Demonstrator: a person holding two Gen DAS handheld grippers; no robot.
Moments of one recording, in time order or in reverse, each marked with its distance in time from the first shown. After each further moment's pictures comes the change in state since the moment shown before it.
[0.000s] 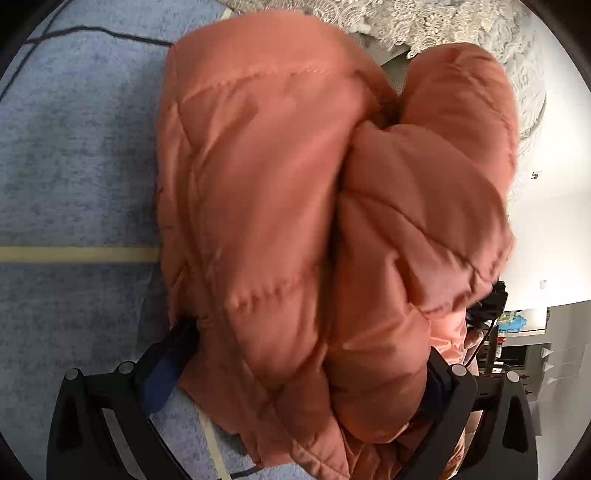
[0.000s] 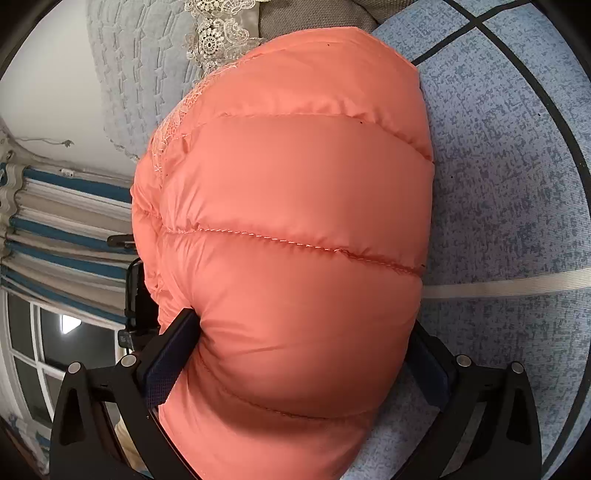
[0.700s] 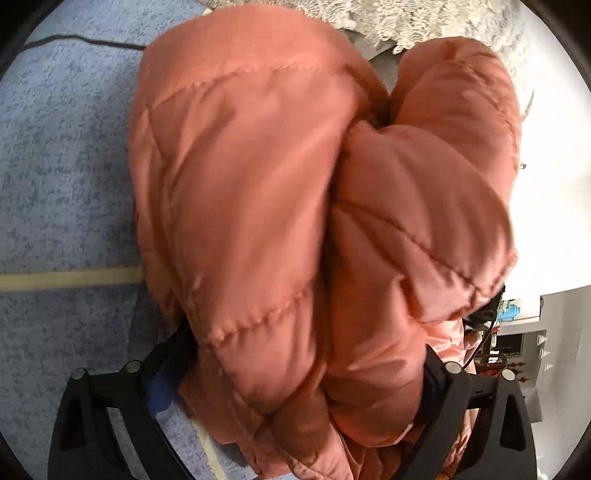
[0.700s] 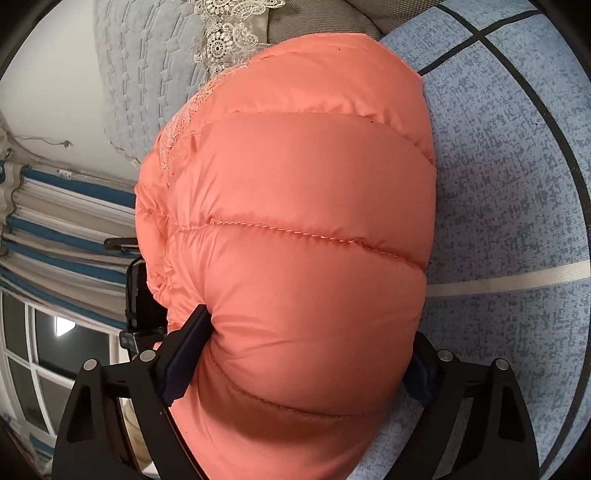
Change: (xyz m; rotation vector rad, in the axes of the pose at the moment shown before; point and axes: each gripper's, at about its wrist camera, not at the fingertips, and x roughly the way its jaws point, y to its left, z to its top) left arm -0.008 0.011 0.004 0.059 -0.003 -0.040; right arm 0.002 0.014 -0.001 -0.018 -0.022 -0.026
